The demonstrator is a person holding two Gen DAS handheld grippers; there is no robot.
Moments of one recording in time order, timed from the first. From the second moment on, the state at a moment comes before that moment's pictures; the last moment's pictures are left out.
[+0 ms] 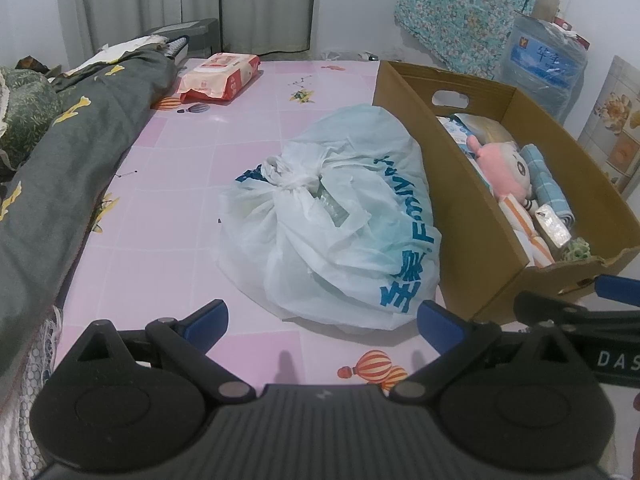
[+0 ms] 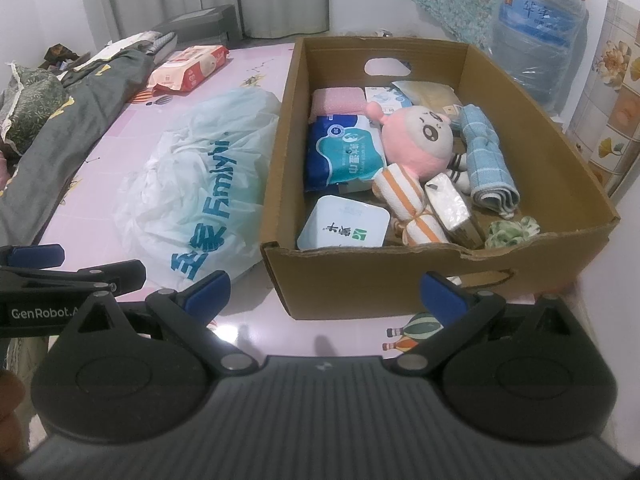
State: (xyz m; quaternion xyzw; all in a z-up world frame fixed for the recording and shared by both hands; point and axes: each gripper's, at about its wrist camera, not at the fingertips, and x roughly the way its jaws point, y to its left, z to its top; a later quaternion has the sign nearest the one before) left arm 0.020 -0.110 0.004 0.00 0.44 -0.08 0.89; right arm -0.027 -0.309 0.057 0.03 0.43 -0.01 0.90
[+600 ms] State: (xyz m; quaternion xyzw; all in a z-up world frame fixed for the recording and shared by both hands) left arm 0.018 -0.110 0.003 0.00 0.44 -0.08 0.89; right arm -0.029 -0.309 0.057 0.03 0.43 -0.01 0.90
